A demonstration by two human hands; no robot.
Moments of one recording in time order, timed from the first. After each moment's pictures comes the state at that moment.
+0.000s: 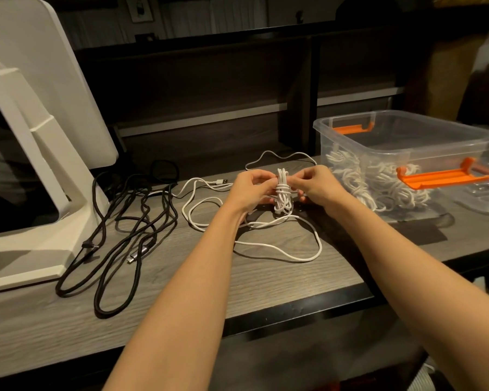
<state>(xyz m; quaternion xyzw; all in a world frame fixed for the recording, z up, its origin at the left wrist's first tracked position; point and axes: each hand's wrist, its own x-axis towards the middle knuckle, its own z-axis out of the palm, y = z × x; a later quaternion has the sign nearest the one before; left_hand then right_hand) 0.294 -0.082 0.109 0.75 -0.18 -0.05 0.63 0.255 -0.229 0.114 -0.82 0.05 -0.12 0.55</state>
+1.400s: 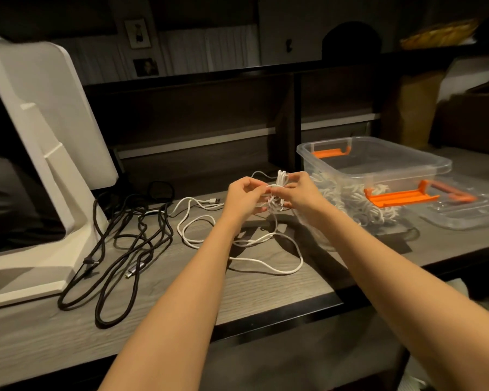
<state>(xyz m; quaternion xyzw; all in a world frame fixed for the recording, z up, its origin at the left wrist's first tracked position) 0.274 -0.094 0.130 0.75 -0.16 0.02 0.64 0.250 -0.227 0.127 -0.77 0.04 -0.16 0.62</state>
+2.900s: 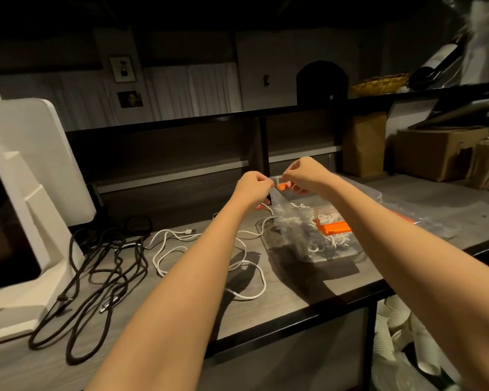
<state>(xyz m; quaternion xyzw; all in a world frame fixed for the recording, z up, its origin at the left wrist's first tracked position) 0.249 -0.169 0.217 0.84 -0.21 0.01 0.50 0.218 -0.301 0.233 -0.90 0.09 -0.17 0.39</state>
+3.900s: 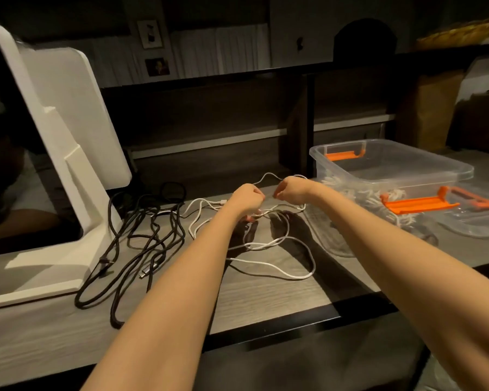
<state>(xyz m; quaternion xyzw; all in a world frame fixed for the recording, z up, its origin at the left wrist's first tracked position) 0.296 -0.082 0.149 0.90 -0.12 -0.07 0.41 0.281 -0.213 0.164 -0.97 -0.01 0.01 0.23</state>
